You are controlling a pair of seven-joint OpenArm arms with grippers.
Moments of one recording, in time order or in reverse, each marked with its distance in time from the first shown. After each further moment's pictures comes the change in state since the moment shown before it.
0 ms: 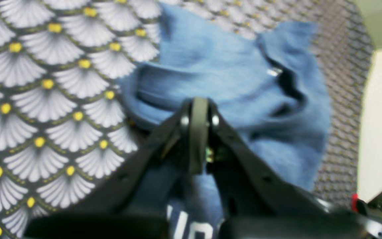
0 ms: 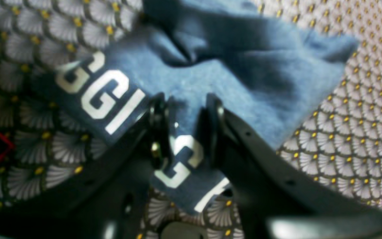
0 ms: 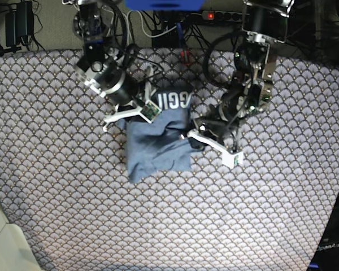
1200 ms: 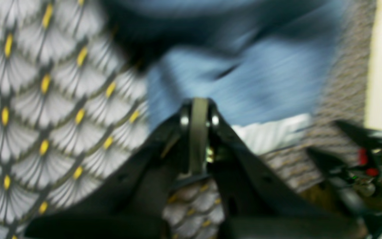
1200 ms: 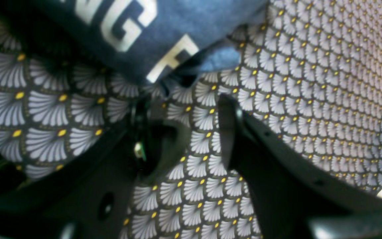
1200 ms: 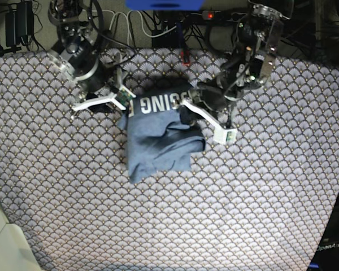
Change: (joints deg) left arm 10.3 -4.3 4.2 12.4 -0.9 -0.6 0.1; right arm -6.8 7.7 2.6 12.9 0.0 0.0 -12.0
